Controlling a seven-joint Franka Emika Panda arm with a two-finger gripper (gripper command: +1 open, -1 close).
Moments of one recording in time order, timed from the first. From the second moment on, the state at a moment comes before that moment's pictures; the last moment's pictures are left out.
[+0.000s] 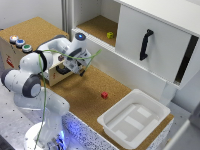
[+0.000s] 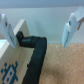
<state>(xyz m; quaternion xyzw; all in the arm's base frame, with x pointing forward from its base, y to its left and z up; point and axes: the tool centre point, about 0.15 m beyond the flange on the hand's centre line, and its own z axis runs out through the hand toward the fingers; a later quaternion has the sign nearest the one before) 0.347 0.127 0.411 -0.98 -0.11 -0.16 0.08</state>
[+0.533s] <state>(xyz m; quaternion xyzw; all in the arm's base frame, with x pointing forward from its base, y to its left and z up) 0.344 0.161 0.456 -0.95 -0.25 -0.19 0.06</state>
